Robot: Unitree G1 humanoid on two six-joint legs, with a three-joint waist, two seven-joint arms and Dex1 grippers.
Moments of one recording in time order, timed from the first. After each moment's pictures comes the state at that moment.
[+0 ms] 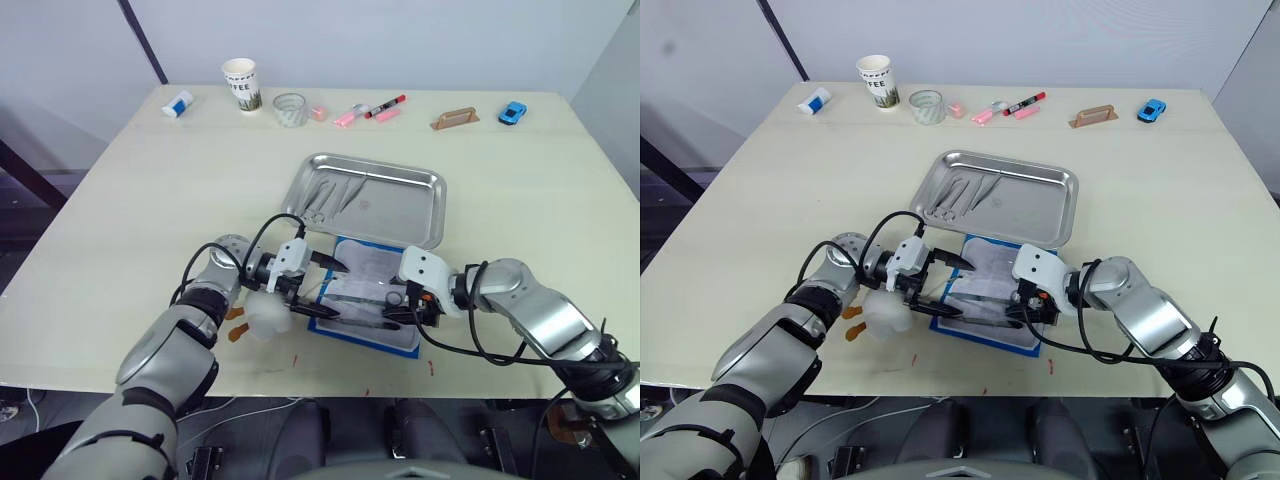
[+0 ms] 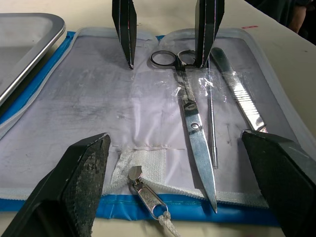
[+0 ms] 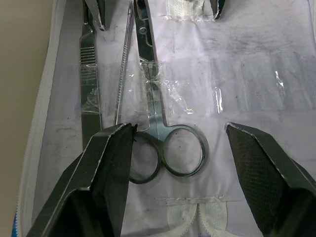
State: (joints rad) left arm -0.83 0.54 -0.64 1.06 -0.53 -0.58 -1.57; right arm -0.48 -0.64 0.46 -0.35 0.17 0.82 0.88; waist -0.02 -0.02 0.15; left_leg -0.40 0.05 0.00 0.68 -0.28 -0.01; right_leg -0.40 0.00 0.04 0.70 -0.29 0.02
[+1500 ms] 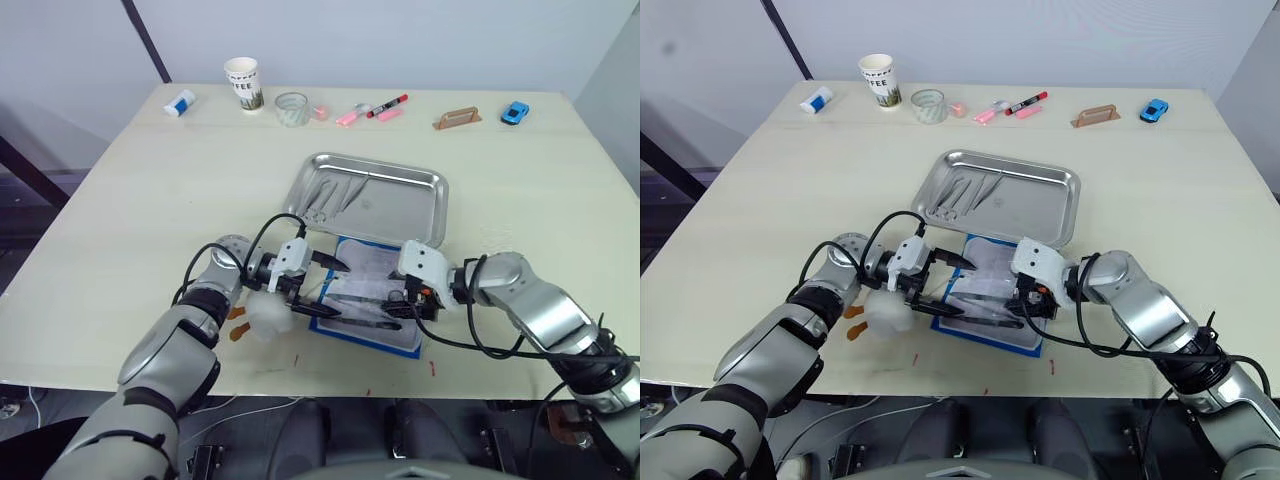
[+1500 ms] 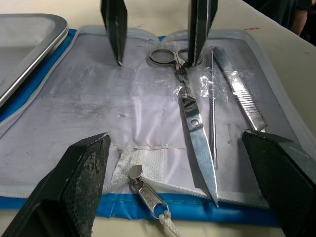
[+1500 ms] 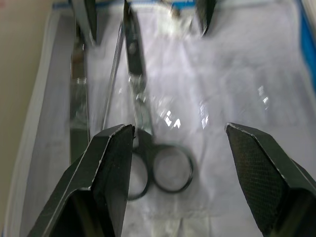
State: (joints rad) left arm -0.83 0.53 -0.63 1.07 -0.53 -0.58 -1.57; right arm -0.51 -0.63 0.47 -0.33 0.15 0.80 0.91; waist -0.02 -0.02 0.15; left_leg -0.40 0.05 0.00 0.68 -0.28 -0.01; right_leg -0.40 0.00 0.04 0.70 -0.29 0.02
